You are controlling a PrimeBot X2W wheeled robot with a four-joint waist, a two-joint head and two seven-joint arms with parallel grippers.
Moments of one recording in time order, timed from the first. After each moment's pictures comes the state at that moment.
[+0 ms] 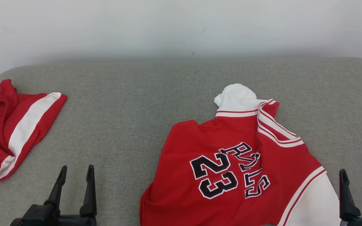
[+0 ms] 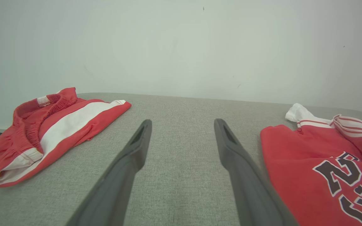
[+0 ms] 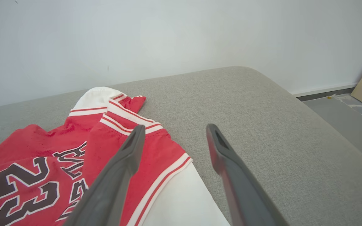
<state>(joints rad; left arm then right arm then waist) -0.05 0.11 -0.01 0.16 -0.23 -0.13 -0.26 0.17 -0.05 -0.26 -0.20 0.22 0.13 0.13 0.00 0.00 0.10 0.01</state>
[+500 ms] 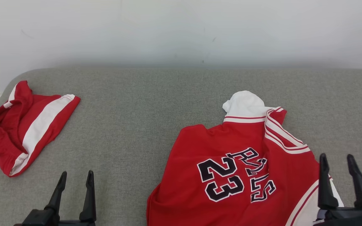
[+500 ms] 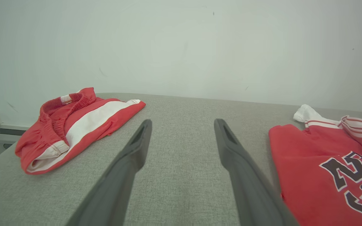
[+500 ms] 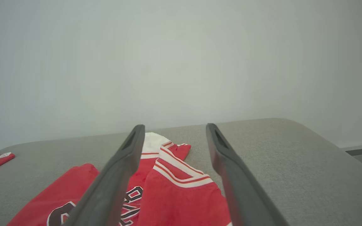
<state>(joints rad) -0.03 0.12 -0.01 0.17 -0.23 -0.13 -0.26 0.11 -0.05 -0.14 -0.15 0.19 0.13 -0.13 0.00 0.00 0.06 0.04</state>
